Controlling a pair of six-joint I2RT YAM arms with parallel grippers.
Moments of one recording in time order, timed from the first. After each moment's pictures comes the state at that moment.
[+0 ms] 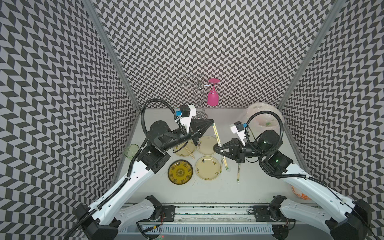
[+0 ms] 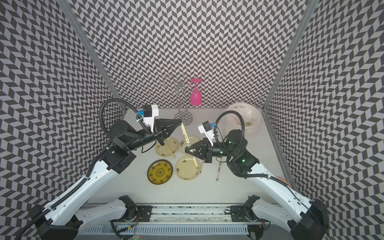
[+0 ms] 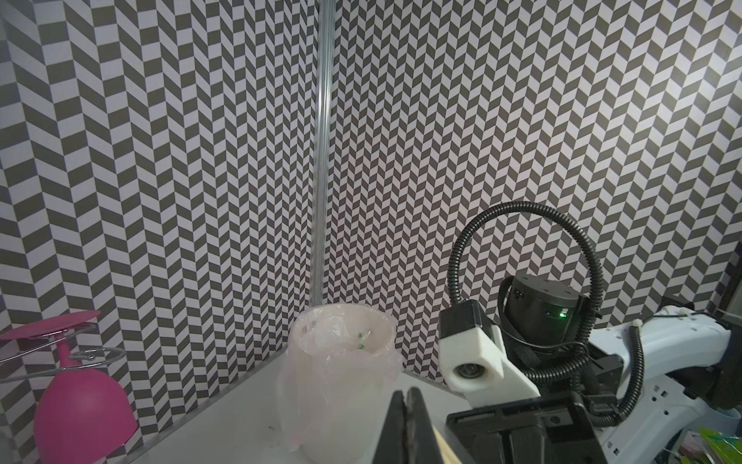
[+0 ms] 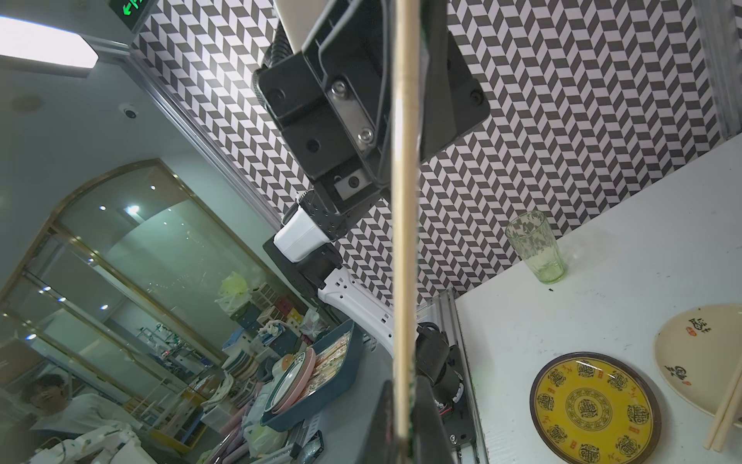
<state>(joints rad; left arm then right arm) -0.65 1.05 1.13 0.15 0.51 -0.21 0.67 1.04 0.87 0.27 -0.97 0.68</state>
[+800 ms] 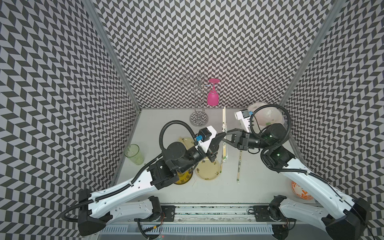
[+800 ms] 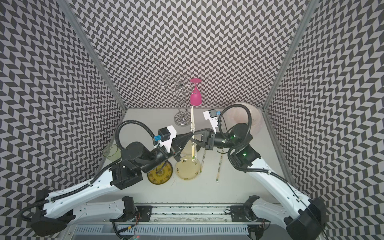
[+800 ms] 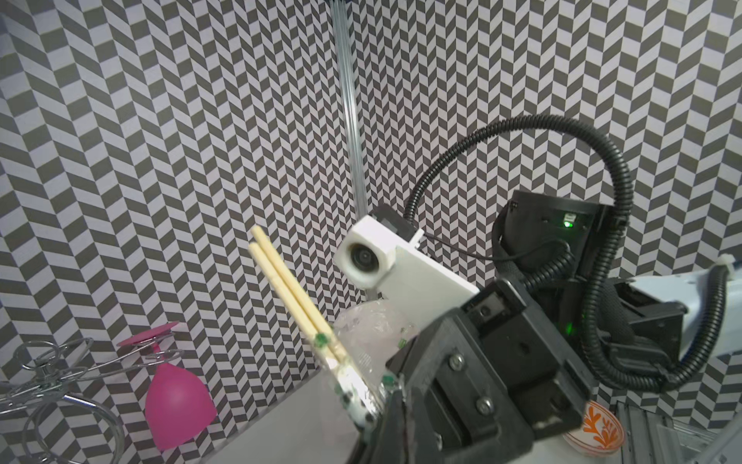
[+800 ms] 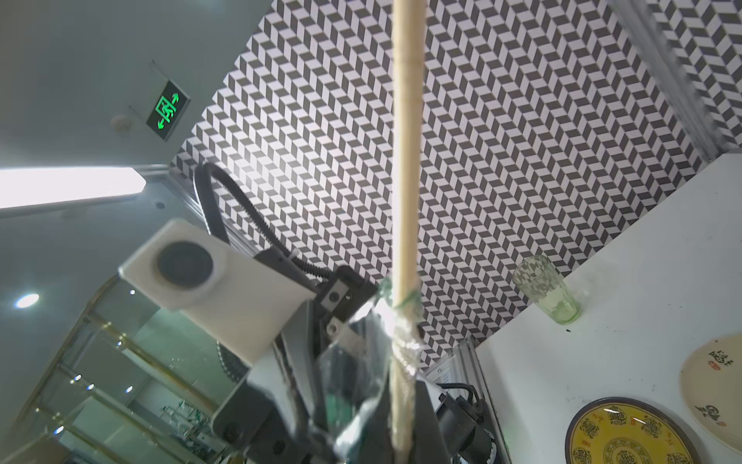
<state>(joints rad) -1.12 1.02 1.03 0.17 -0.15 0.11 0.59 1.09 0.99 0.36 -0.88 0.97</state>
